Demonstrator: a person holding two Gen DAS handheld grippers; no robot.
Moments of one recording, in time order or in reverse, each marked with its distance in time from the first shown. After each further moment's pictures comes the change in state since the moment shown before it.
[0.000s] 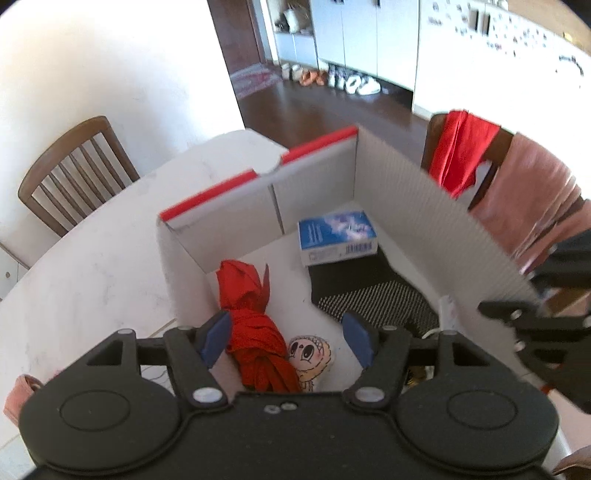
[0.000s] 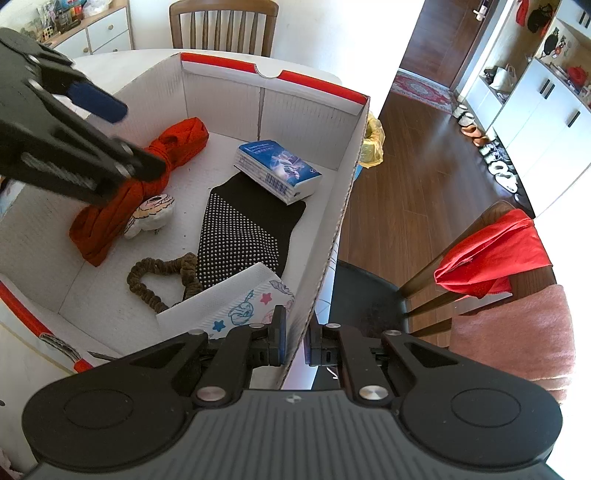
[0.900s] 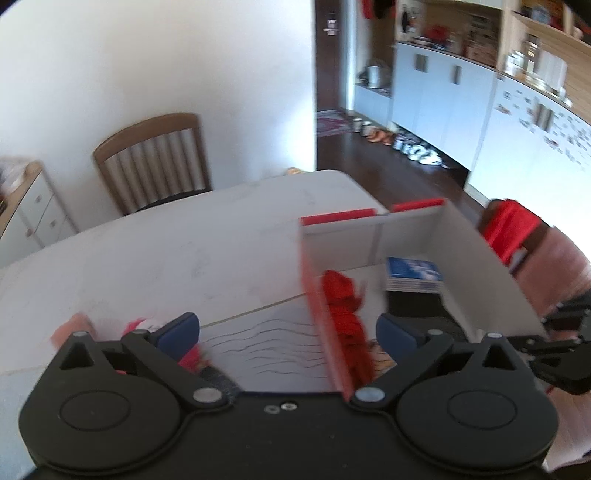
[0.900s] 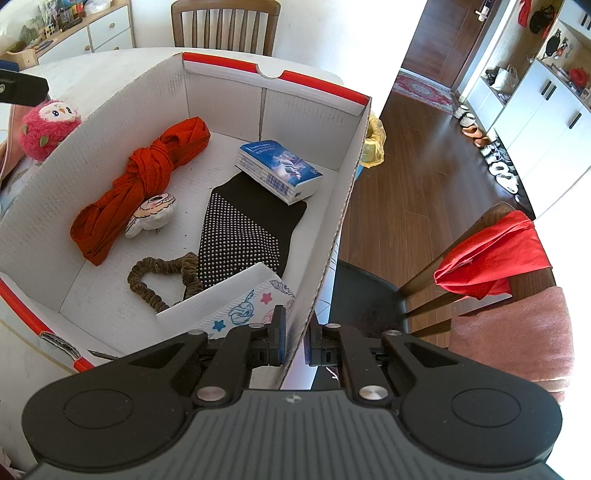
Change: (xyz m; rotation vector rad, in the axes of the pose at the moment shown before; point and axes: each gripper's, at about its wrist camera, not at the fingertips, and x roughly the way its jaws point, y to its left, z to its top) left arm -0.062 0.084 -0.046 -0.288 -0.135 0.099; right arm 0.000 0.000 0.000 -0.004 0.001 -0.001
